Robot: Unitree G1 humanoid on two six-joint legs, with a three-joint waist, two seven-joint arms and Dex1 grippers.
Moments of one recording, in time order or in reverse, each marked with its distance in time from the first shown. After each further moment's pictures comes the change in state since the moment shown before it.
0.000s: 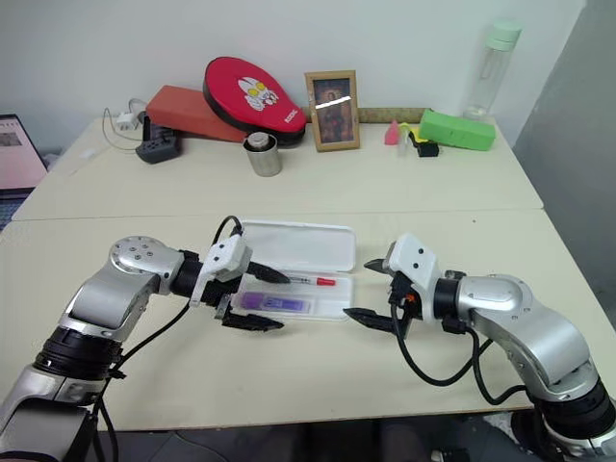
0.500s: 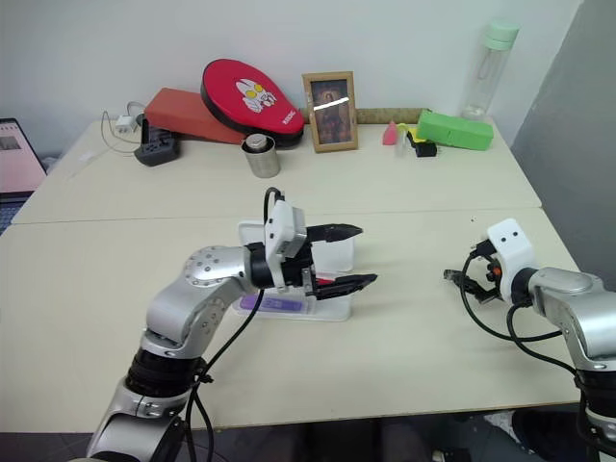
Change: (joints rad) left arm 0.015 -0.402 -0.061 -0.228 -0.056 0.040 0.439; right arm 0.006 -0.132 -0.159 0.382 -0.174 0.147 -0.189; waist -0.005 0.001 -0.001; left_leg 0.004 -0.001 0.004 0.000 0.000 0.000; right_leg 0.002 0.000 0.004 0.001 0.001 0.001
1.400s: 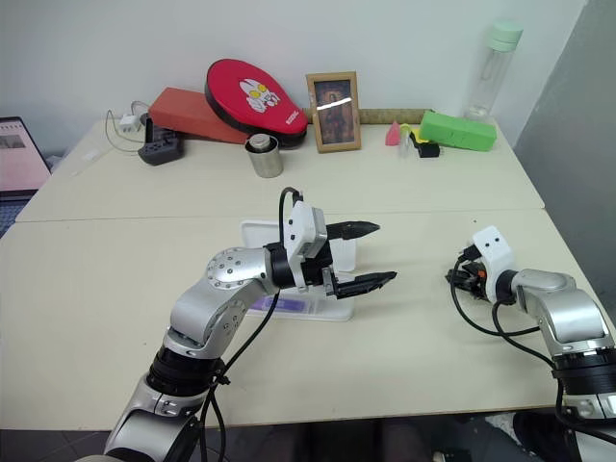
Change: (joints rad) left arm -0.019 -0.033 -0.033 0.024 0.020 -0.031 0.040; right arm -0.076 0.079 0.105 0.250 -0.056 -0.190 0.114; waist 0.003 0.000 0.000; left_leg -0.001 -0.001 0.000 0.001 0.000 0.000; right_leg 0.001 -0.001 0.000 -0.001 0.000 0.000
